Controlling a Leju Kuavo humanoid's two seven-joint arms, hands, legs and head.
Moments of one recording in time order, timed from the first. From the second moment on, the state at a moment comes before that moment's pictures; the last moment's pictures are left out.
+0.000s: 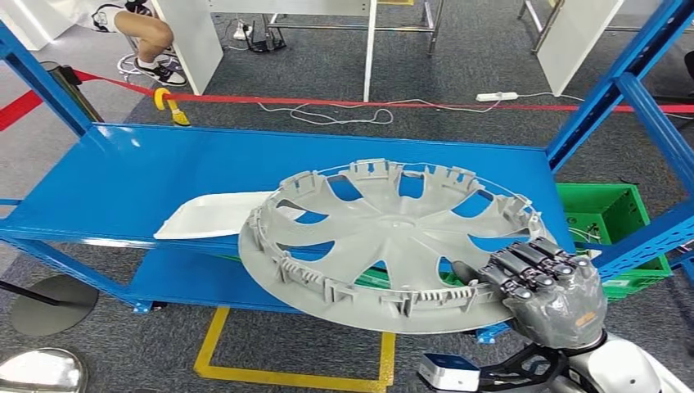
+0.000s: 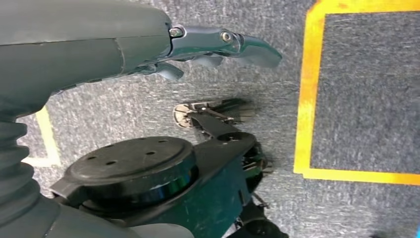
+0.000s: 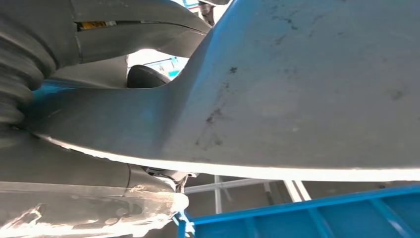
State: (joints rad) left arm -0.03 0.42 -1.56 -1.03 1.44 0.54 -0.51; right arm 0.08 -0.45 0.42 -2.01 1.26 -0.68 -0.04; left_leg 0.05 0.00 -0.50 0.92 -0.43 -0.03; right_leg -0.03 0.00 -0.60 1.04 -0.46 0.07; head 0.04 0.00
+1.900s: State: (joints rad) left arm -0.04 0.34 -1.56 -0.83 1.39 0.48 -0.48; right arm 0.09 -0.44 0.40 -2.02 1.18 -0.68 -0.04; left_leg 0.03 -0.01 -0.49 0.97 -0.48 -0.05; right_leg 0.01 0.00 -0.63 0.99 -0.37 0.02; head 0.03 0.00
